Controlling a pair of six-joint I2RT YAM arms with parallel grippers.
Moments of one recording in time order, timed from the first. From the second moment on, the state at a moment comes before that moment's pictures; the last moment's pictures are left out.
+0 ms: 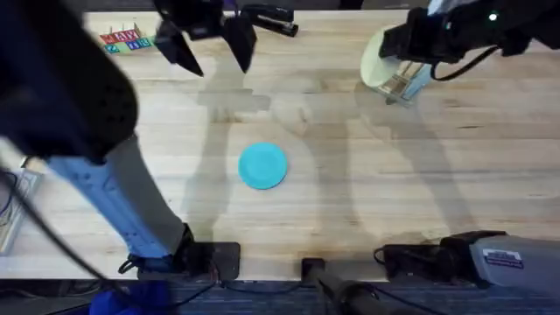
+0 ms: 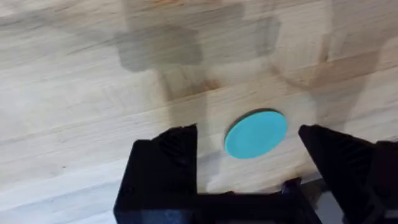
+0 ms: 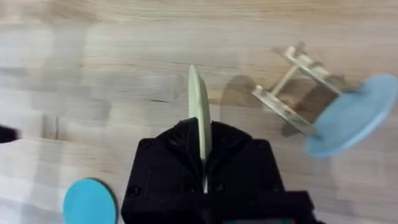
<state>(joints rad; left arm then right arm) -0.04 2.01 2.01 -1.60 0.25 0.06 0.15 1.45 1.20 -0.66 -0.13 0.25</state>
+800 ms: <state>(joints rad) 0.01 1.78 2.02 -1.65 0.27 0.06 0.12 1.43 1.44 -1.02 0.16 0.57</state>
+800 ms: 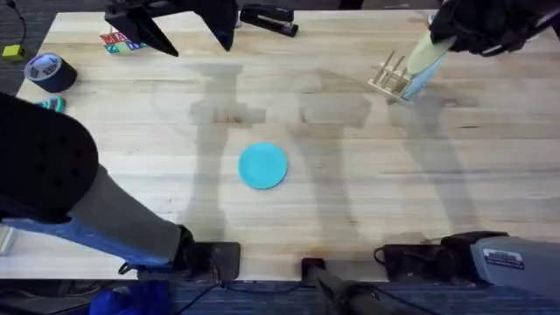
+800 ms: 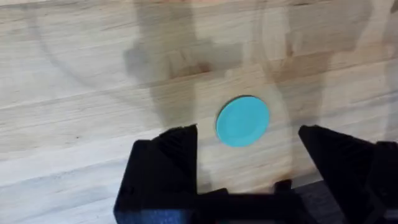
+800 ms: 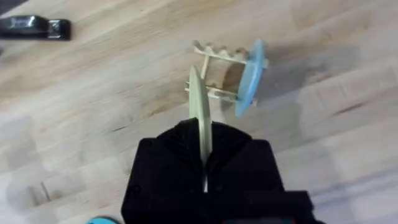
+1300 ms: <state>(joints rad) 0.01 1.78 2.02 -1.65 0.27 0.06 0.12 1.43 1.44 -1.07 0.26 0.78</state>
